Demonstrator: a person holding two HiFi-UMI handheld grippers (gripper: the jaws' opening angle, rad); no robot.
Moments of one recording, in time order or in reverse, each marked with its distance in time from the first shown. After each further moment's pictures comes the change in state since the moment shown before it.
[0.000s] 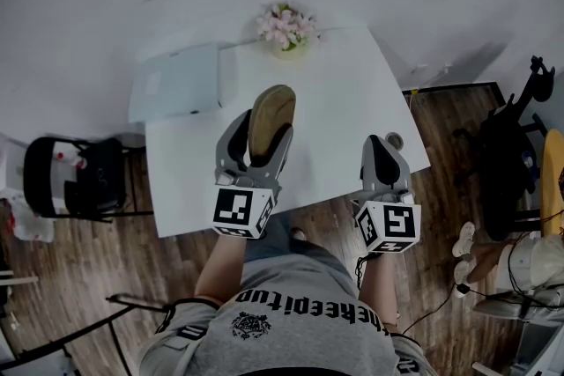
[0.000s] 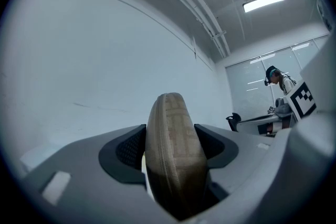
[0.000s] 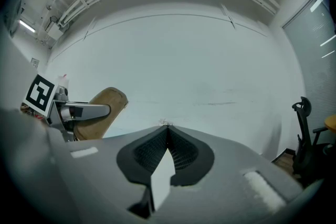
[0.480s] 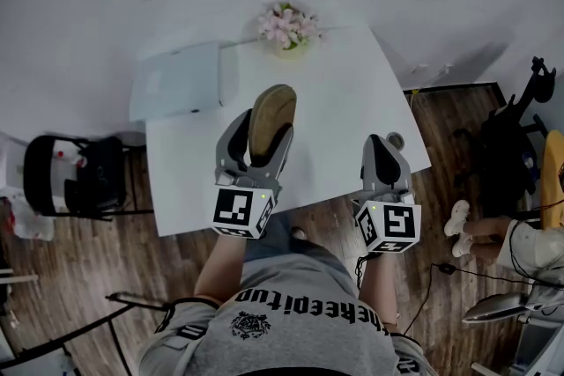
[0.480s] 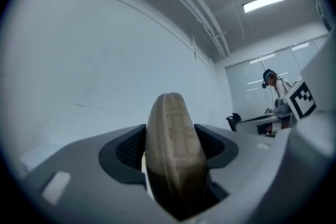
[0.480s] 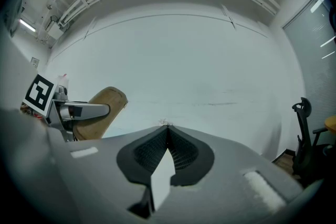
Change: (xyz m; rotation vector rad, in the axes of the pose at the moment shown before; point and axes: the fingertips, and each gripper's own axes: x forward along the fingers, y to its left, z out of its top) left arm -0.002 -0.002 0.001 0.006 -0.007 0.001; right arm -0.001 0.000 0.000 -0.005 -0.005 -0.001
